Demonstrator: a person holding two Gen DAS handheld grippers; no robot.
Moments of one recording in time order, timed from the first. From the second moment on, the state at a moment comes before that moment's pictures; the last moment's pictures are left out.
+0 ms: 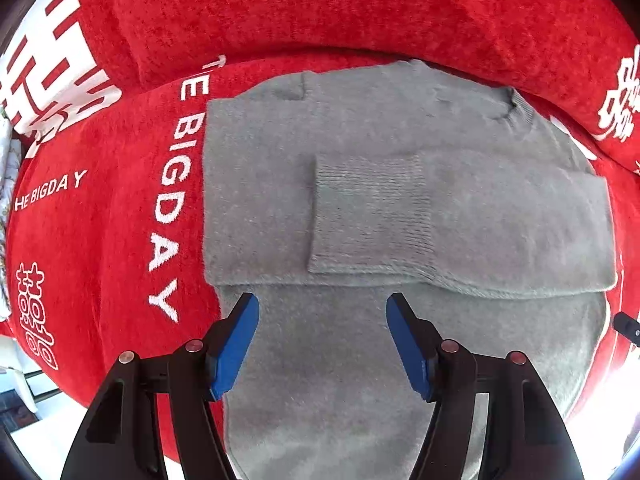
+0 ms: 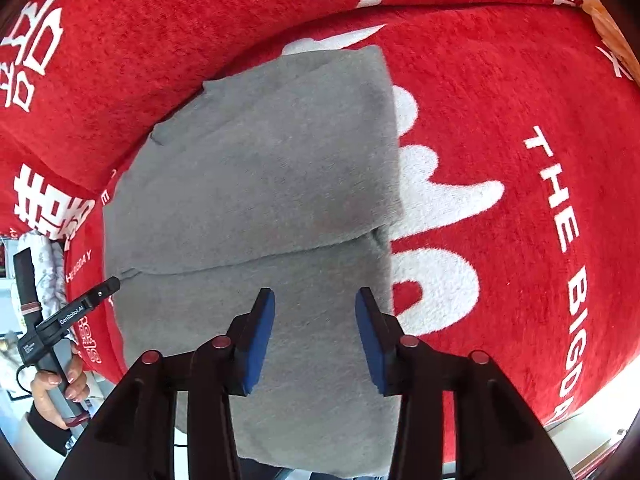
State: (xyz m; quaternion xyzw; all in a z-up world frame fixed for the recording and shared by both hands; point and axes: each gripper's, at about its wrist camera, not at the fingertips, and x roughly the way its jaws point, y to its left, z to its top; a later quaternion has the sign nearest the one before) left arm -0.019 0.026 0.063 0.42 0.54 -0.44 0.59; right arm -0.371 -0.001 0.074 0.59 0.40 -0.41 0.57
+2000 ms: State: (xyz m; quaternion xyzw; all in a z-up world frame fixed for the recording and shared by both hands) left arm -0.036 0.149 0.058 0.43 0.58 -0.40 0.57; right arm -0.292 0.065 0.081 0.49 0.51 -0.35 0.61
